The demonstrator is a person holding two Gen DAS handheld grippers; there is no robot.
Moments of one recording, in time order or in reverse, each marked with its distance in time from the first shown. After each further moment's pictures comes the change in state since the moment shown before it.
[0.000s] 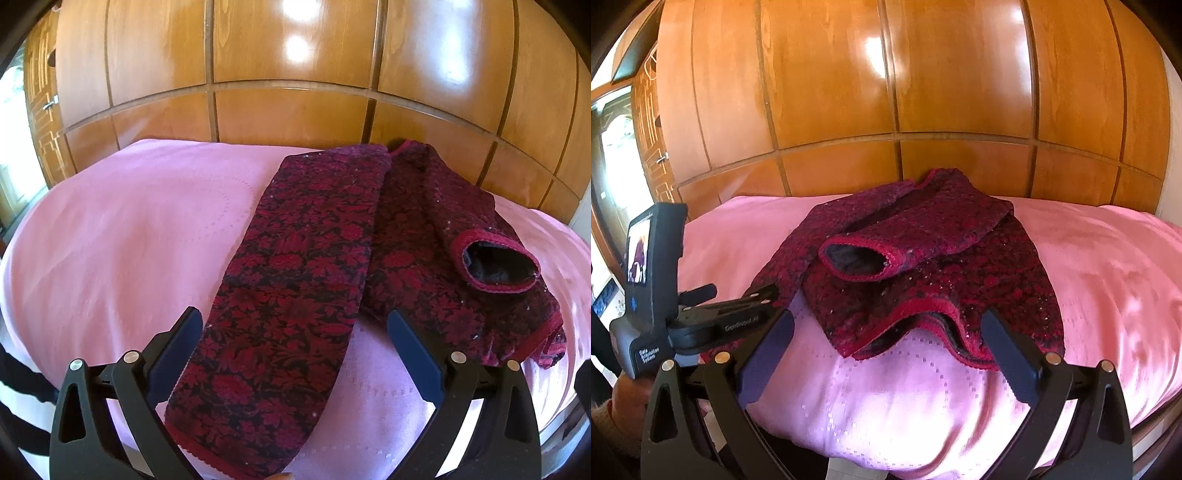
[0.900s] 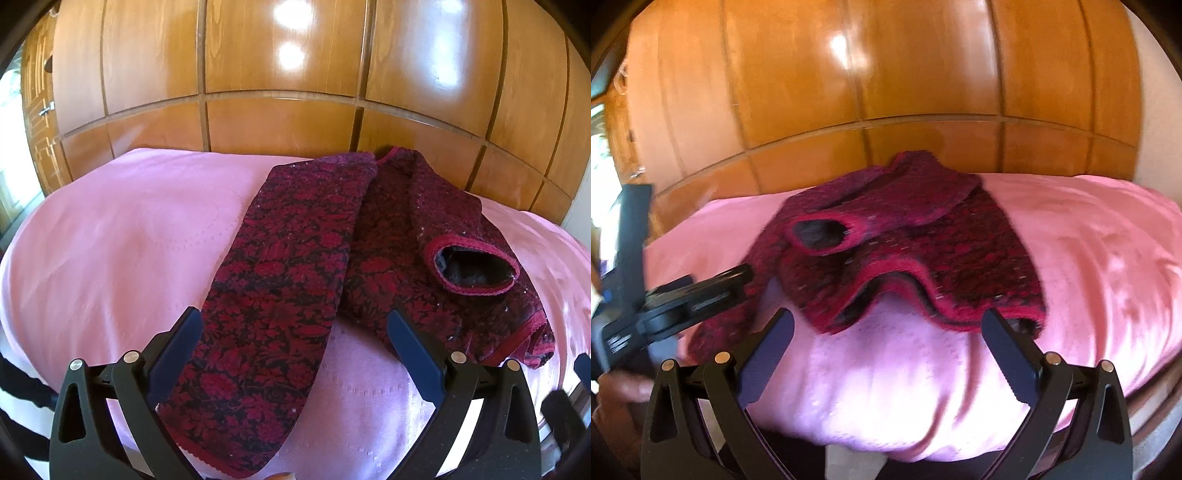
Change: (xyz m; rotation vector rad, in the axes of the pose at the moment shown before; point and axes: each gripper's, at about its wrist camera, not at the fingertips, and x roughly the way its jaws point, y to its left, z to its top) left arm -0.013 -0.012 -0.004 0.013 -0.037 -0.024; right arm -0.006 -0.009 -0.025 0.084 0.023 -0.057
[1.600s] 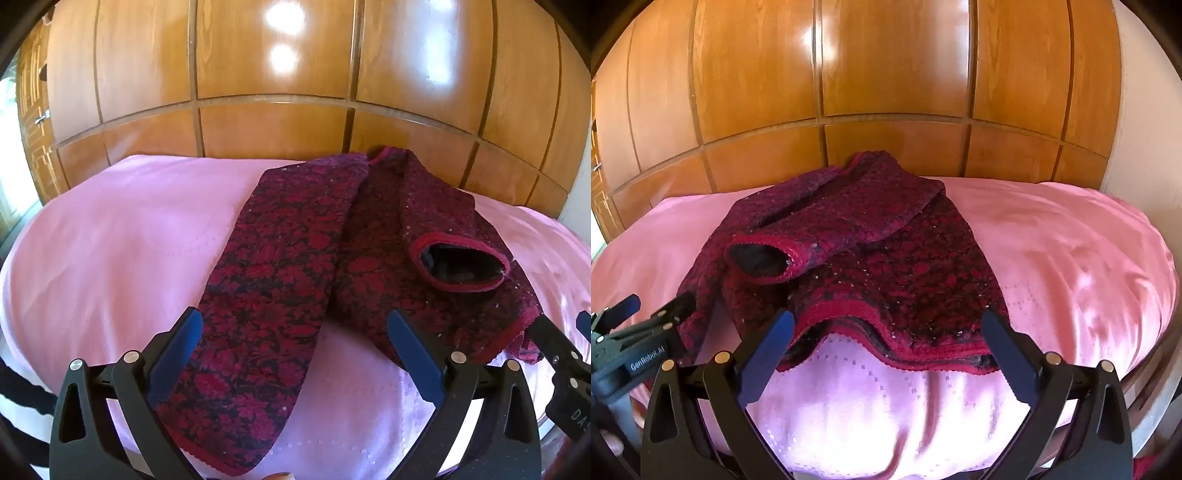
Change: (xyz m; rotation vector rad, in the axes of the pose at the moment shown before) left arm -0.004 -0.010 0.006 0.019 0.001 -0.003; right arm 0.031 -0.014 0.030 -0.005 0.022 -0.222
